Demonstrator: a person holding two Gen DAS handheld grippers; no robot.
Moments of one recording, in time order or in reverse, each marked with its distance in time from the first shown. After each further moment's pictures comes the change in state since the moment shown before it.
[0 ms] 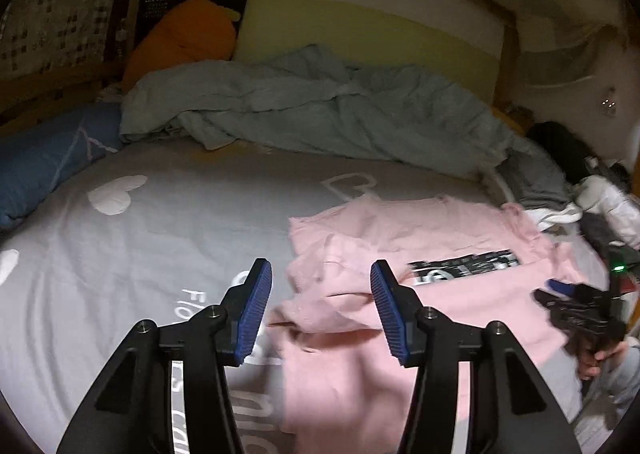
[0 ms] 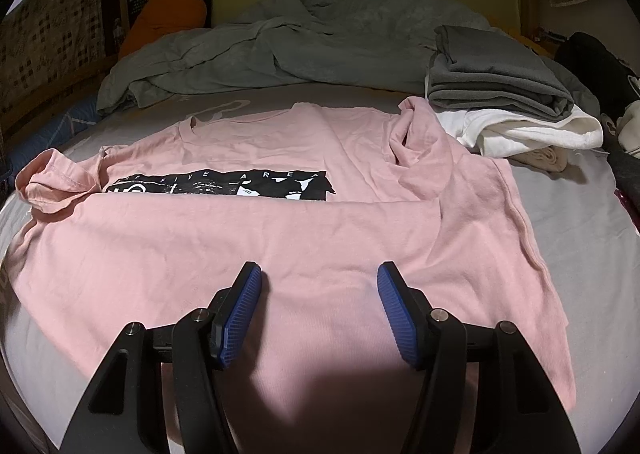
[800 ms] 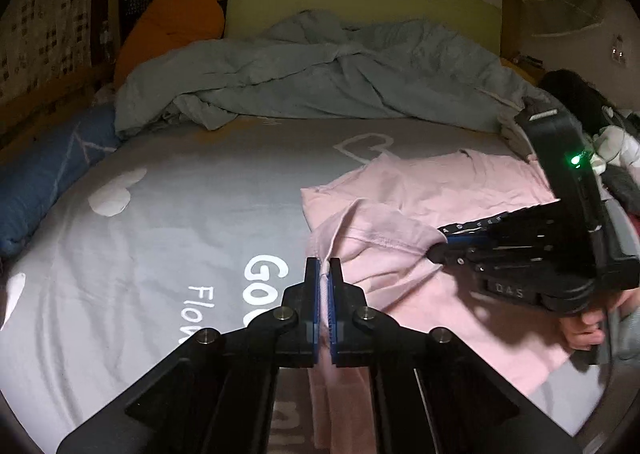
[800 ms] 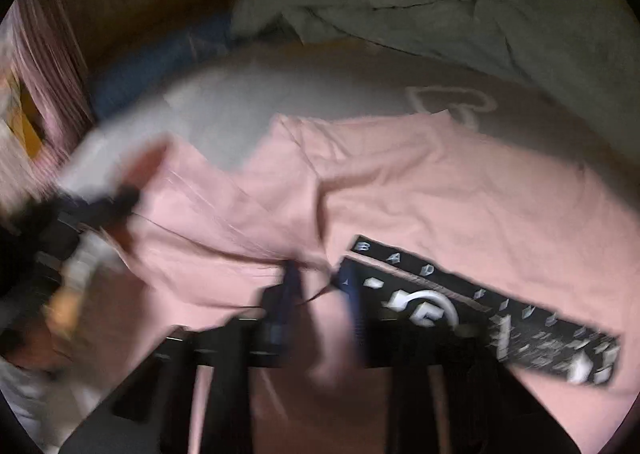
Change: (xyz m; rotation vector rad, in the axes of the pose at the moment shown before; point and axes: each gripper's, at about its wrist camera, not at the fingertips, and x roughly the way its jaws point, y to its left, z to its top) left arm 0.020 0.001 -0.009 0.100 0.110 0.038; right arm 0.092 0.220 0.086 -0.331 0.204 0.317
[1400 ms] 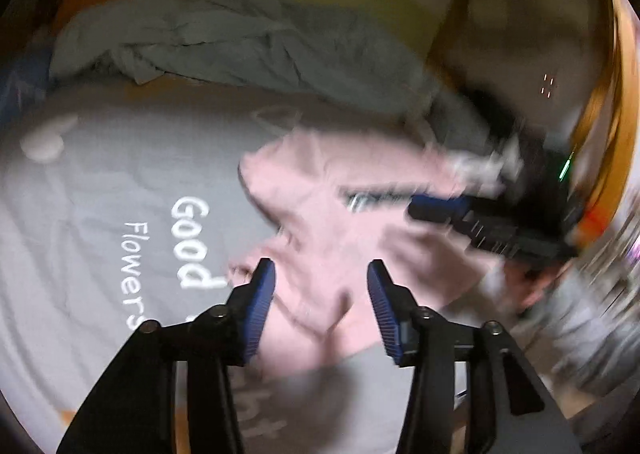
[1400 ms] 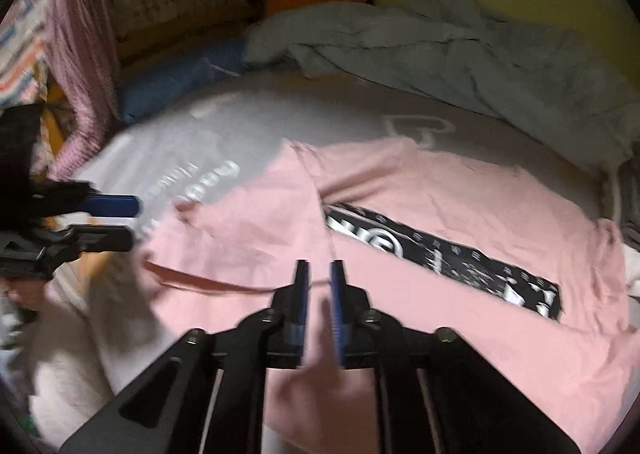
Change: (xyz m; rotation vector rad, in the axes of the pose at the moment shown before) left arm -0.049 0.036 -0.009 -0.157 0.096 -0.464; right arm -0.097 -0.018 -0.042 0.017 -0.162 0.094
